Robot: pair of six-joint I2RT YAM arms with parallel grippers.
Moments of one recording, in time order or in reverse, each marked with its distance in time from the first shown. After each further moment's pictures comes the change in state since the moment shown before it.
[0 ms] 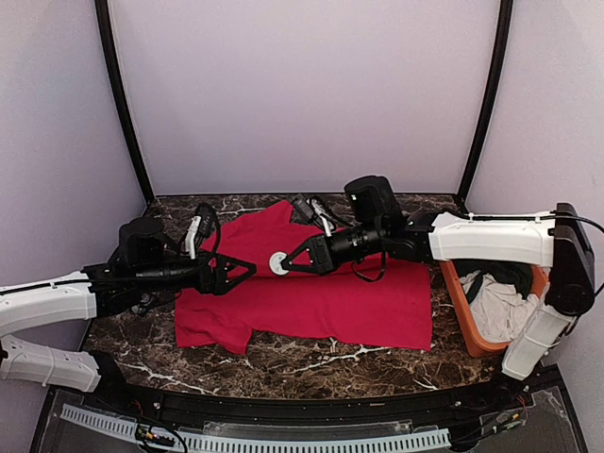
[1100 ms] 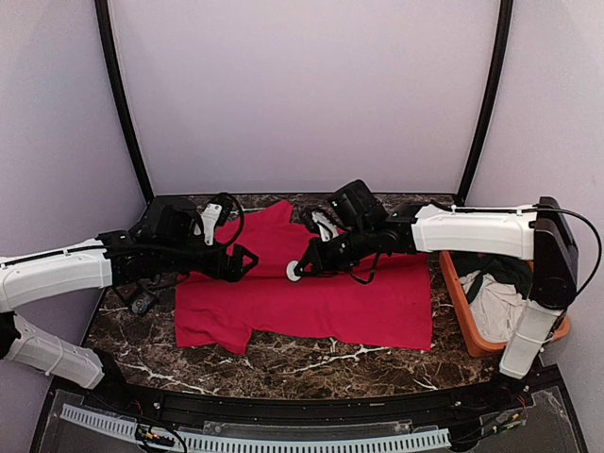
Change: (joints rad) left arm -0.015 0.188 0.265 -0.359 -0.313 0.208; right arm -0.005 0.108 0.132 -0.307 0.247 0.184
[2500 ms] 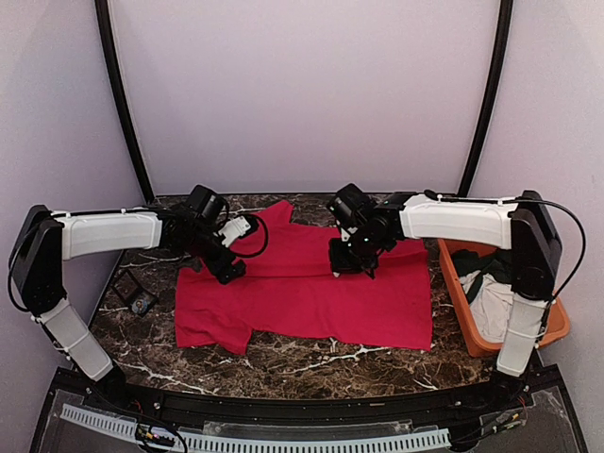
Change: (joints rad) left arm 0.169 0.421 0.262 -0.229 -0.090 0.689; right arm -0.070 0.133 0.130 -0.351 0.448 0.093
